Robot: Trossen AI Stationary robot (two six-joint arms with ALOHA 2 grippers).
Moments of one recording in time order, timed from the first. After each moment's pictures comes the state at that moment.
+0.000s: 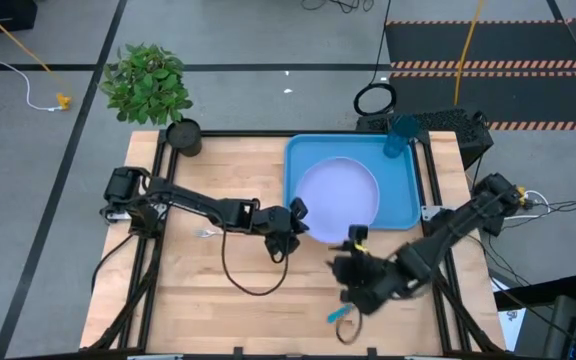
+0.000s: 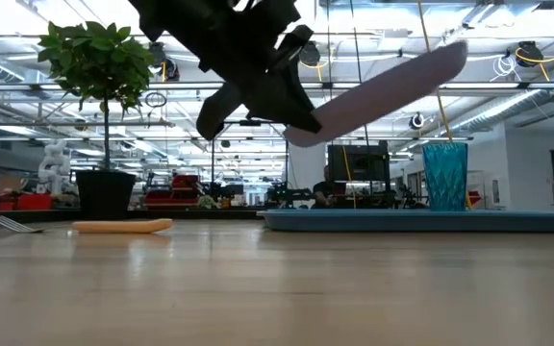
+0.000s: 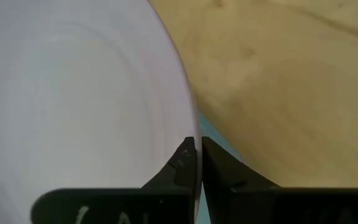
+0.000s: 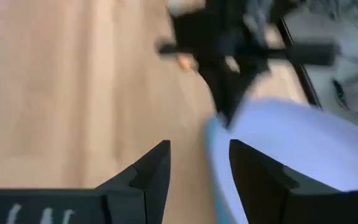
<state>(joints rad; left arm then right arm) -0.12 1.78 1.14 -0.02 -0.20 0.98 0.62 1.55 1.34 -0.87 0.73 0.42</state>
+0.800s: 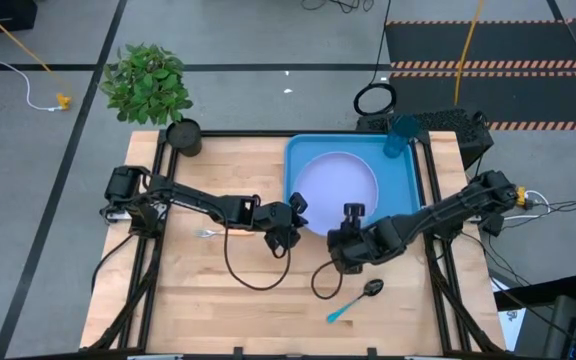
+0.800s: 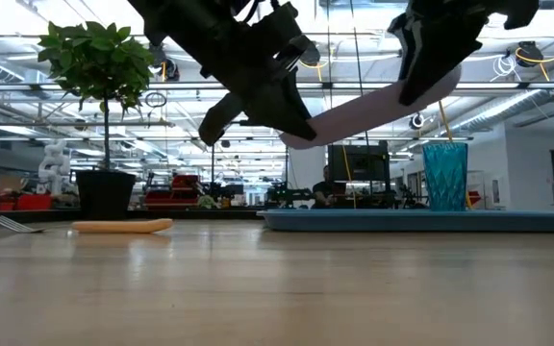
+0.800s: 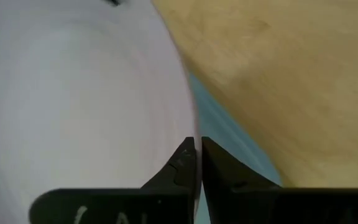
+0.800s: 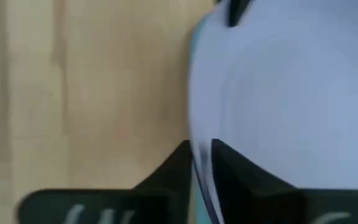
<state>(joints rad) -0.10 1.78 1.14 -0.03 -0.22 1.00 0.37 1.55 1.24 -1.02 0.48 0.29</state>
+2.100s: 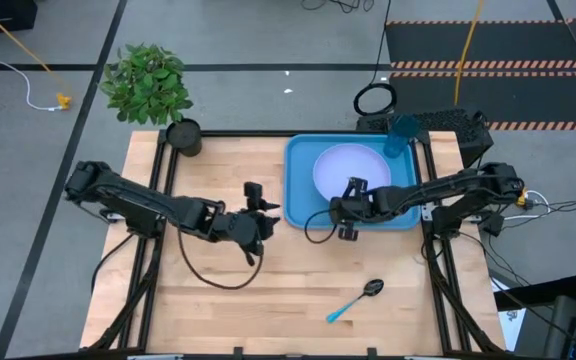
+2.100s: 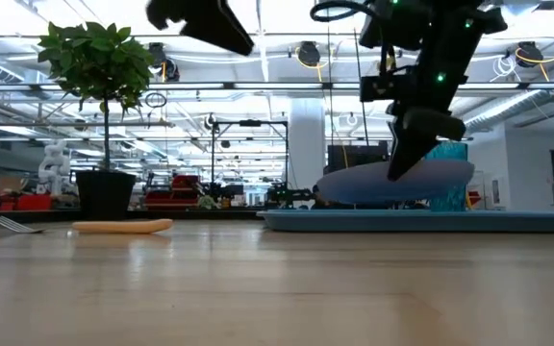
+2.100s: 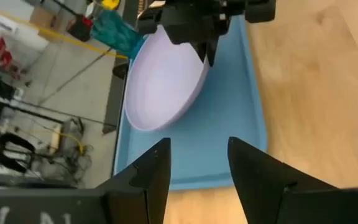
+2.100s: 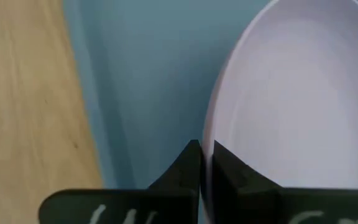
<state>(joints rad) -0.28 1.46 1.14 -0.36 -0.62 0.33 0.05 1.48 0.88 -0.64 0.41 0.14</state>
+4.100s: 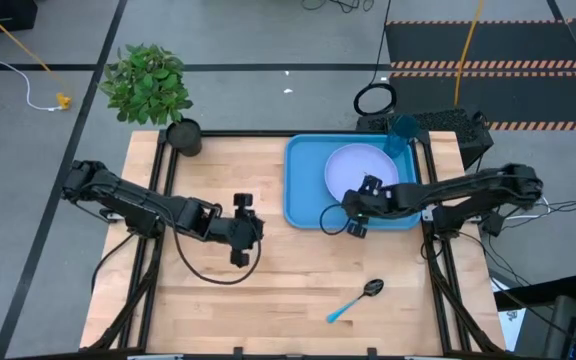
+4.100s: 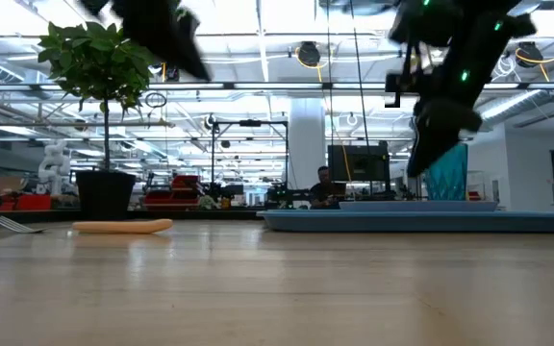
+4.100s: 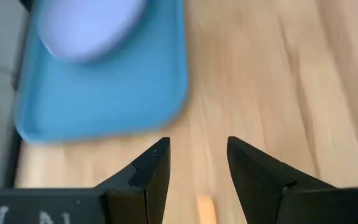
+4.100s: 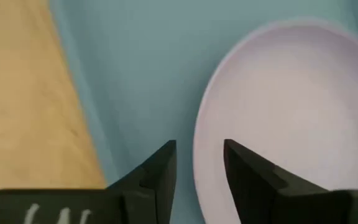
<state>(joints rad) -0.29 1.43 1.10 -0.62 -0.39 0.01 0.02 1.28 0.74 -0.61 0.36 0.25</state>
